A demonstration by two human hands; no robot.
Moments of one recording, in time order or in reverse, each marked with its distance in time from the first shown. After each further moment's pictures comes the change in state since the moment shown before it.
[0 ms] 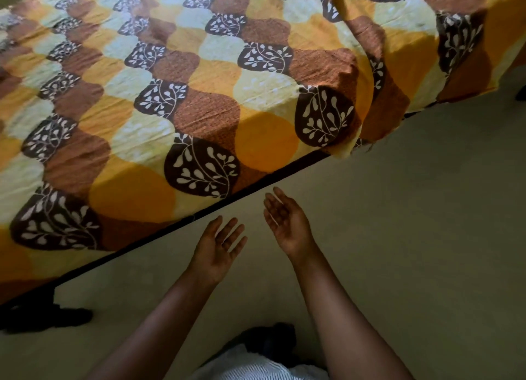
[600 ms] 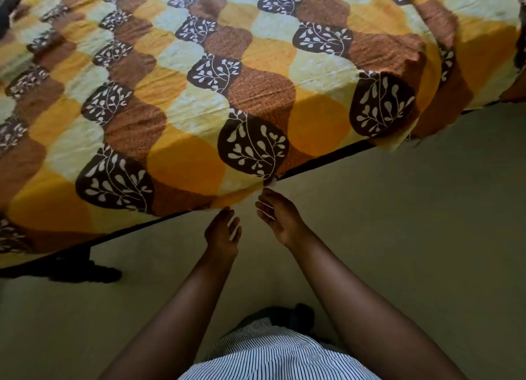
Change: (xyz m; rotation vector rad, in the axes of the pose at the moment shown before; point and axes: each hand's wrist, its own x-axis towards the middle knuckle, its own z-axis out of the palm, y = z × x) left_hand 0.007 0.021 -0.044 0.015 0.373 0.123; right_hand 0.007 0.069 0.046 -0.444 -0.005 0.140
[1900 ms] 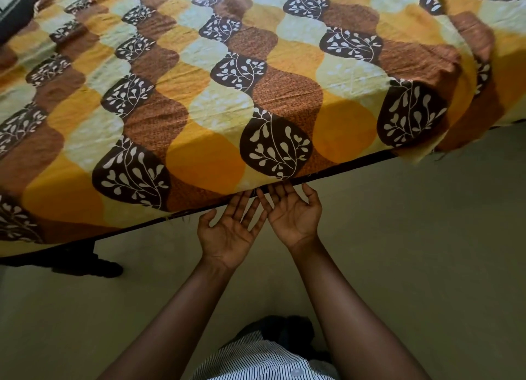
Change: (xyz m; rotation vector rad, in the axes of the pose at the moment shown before) left_hand -0.026 0.023 -0.019 -0.466 -0.611 -0.112; right_hand -0.005 0.000 0.014 0.603 -0.347 -0.110
